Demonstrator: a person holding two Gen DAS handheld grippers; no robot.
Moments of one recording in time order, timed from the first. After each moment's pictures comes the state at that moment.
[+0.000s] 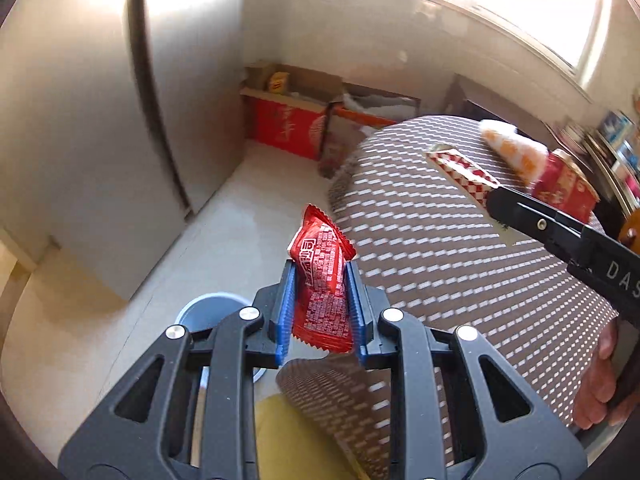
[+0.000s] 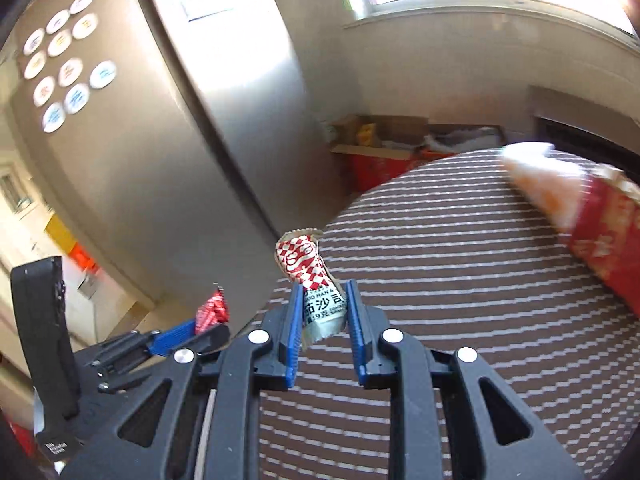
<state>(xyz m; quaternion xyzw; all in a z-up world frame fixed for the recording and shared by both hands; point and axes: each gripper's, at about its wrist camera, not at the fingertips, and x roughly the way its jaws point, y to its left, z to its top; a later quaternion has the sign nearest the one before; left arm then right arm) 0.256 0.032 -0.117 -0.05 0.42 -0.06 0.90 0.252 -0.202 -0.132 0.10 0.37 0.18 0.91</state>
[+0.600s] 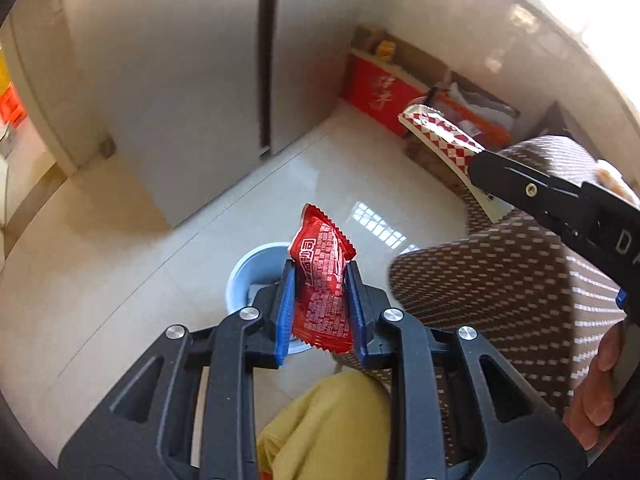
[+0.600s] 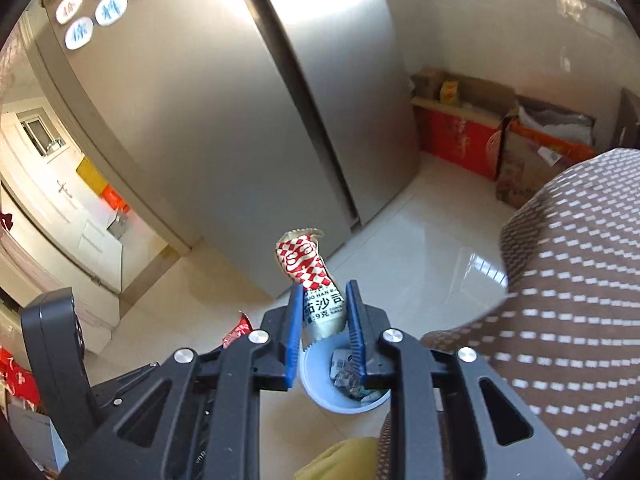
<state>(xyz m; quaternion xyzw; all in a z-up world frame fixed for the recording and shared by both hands) 0.261 0.156 -0.179 -0.13 0.49 0.07 0.86 0.319 -0.031 -0.173 0.06 0.44 0.27 0.85</state>
